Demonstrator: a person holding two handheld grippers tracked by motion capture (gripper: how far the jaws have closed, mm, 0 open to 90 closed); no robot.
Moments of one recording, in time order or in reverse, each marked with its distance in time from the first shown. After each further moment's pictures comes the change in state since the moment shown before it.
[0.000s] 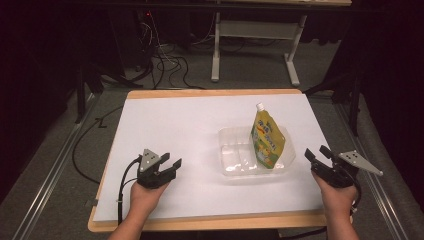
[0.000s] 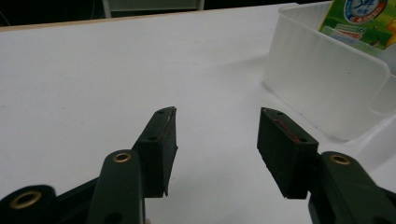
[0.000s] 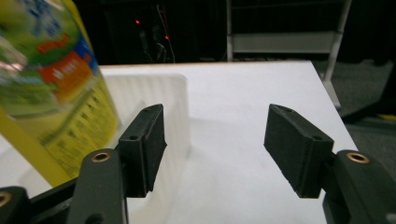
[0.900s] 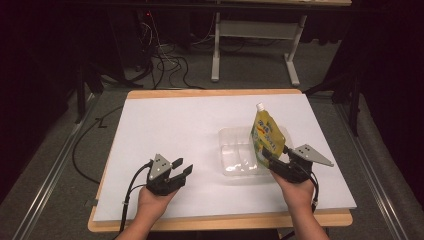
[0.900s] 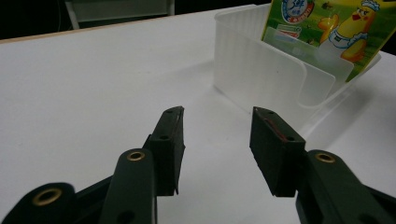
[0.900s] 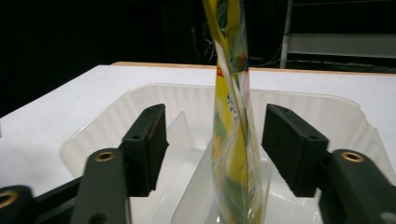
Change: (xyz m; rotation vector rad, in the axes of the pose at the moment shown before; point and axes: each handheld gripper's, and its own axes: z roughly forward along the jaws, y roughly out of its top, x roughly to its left) left arm -0.034 0.004 -0.005 -0.029 -0.102 0.057; right arm 0.110 0.015 0.035 0.018 0.185 -0.055
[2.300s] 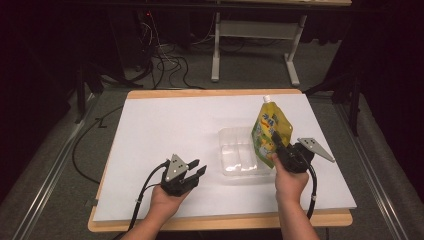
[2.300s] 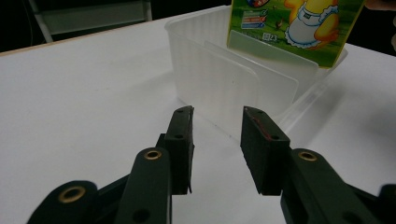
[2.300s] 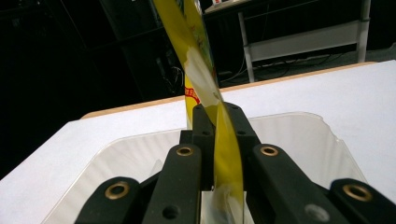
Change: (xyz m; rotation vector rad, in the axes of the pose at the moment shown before) left arm -0.028 0.006 0.021 -0.006 -0.073 0.080; right arm -0.003 0.012 0.018 -0.111 -0.157 0.220
